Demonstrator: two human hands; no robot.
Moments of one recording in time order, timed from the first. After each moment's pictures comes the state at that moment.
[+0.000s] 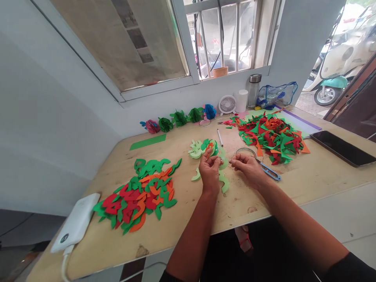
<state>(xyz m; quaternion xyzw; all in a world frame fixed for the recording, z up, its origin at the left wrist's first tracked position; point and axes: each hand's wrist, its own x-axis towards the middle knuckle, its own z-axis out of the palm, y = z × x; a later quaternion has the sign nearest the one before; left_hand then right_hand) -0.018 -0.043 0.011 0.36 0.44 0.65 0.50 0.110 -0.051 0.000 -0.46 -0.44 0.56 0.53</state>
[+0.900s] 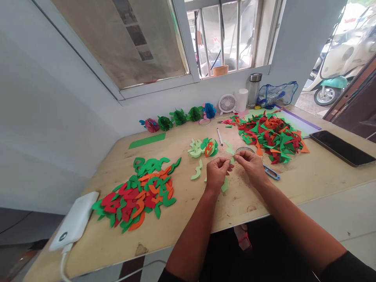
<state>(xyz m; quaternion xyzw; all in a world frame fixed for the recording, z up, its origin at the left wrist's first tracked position) -0.013 -0.047 0.004 0.46 0.46 0.51 0.56 0.112 -0.051 -0.001 -0.50 -0.45 0.43 0.60</state>
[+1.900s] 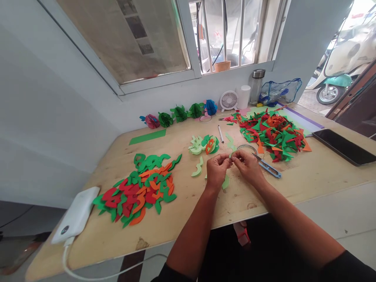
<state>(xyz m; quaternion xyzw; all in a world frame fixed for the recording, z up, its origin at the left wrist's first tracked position) -0.014 -0.045 0.002 0.45 0.44 0.54 0.56 0.109 -0.054 -0.002 -0.54 -0.60 0.31 0.50</state>
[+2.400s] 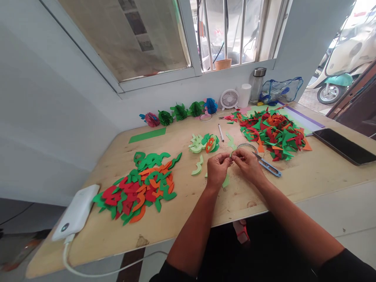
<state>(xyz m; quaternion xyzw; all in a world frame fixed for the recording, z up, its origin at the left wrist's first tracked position) -0.014 -0.046 0.001 0.47 0.44 0.54 0.54 0.113 -0.047 -0.012 -0.52 -0.63 0.31 0.49</state>
